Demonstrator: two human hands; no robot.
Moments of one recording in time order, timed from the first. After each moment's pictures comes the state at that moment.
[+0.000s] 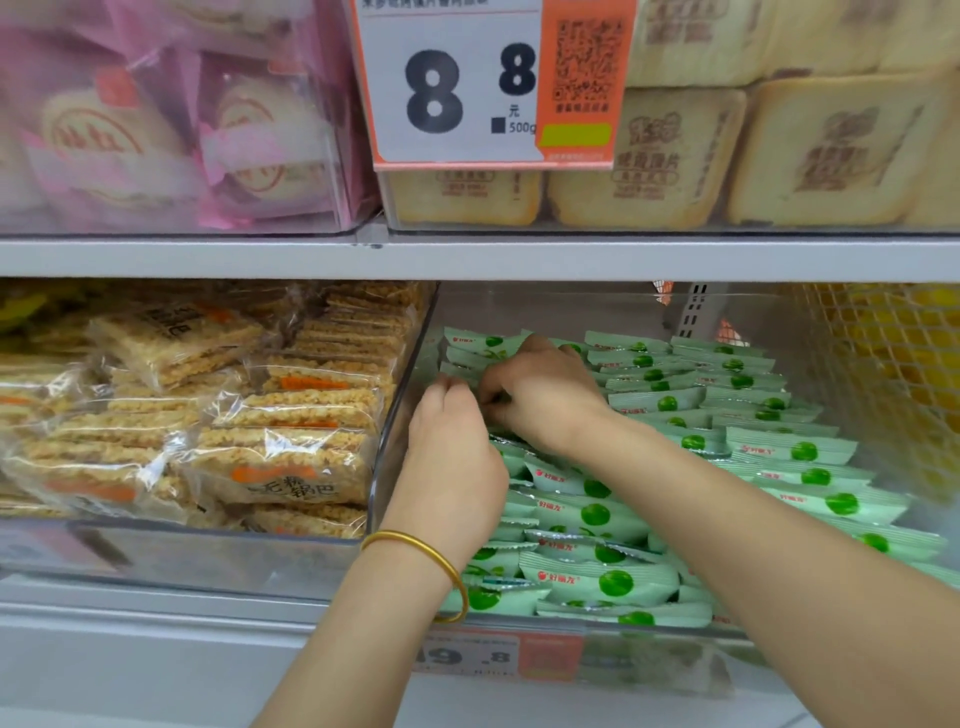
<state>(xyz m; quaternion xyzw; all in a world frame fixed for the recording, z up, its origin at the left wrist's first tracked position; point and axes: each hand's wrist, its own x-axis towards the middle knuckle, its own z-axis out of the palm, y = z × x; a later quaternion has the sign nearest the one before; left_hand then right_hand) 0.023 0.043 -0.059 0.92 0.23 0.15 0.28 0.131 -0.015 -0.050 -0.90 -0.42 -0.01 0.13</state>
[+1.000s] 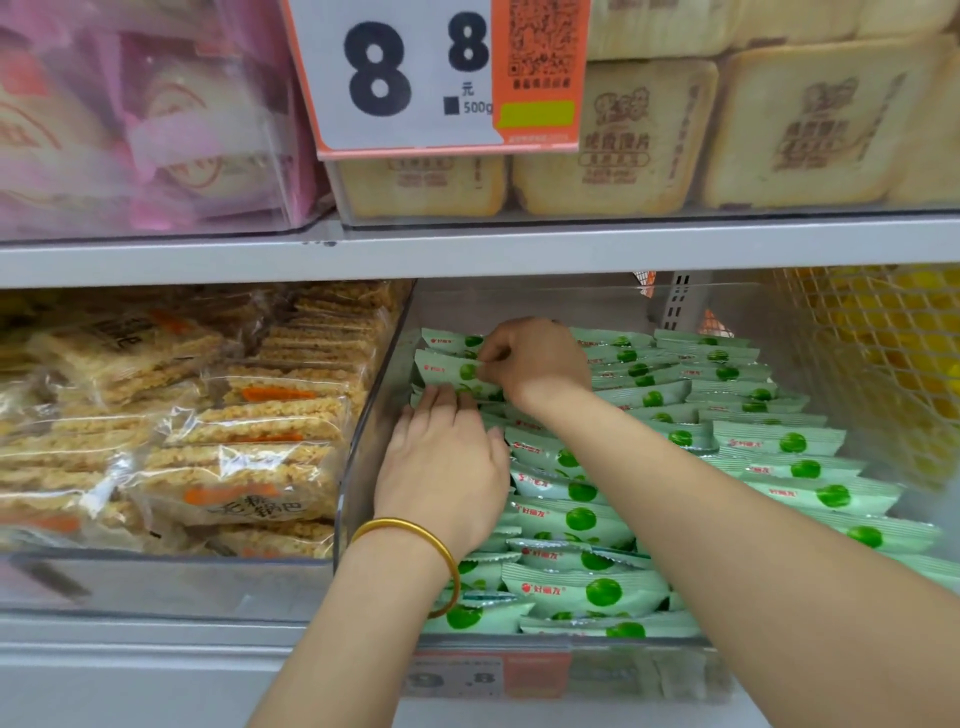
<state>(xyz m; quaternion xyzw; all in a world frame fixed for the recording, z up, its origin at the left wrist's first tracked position) 0.045 0.049 -0.076 0.98 0.18 0.07 0.08 0.163 0.002 -0.059 -0.91 -0.27 -0.03 0.30</state>
